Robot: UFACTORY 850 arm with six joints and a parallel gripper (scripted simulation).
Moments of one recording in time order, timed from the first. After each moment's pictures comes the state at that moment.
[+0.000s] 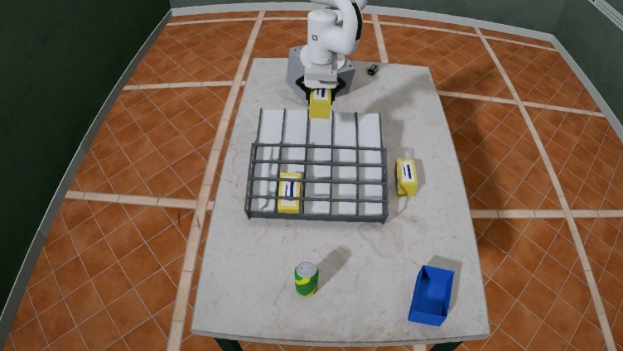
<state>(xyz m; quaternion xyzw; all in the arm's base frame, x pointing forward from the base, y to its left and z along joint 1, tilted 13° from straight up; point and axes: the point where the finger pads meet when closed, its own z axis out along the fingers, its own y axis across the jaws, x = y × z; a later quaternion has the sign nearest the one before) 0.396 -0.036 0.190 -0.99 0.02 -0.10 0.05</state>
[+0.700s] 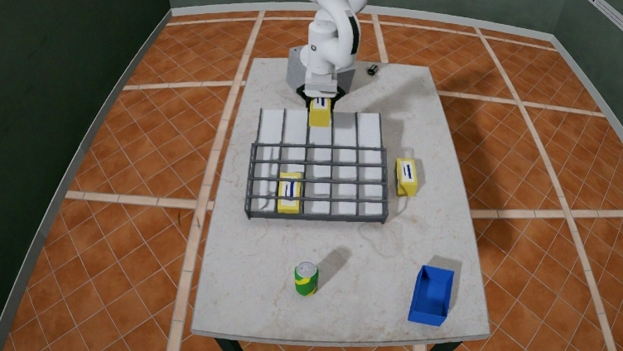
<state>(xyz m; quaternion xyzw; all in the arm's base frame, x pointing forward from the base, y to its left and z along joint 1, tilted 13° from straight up) 0.400 -0.032 0.152 -0.99 0.03 -0.09 0.05</state>
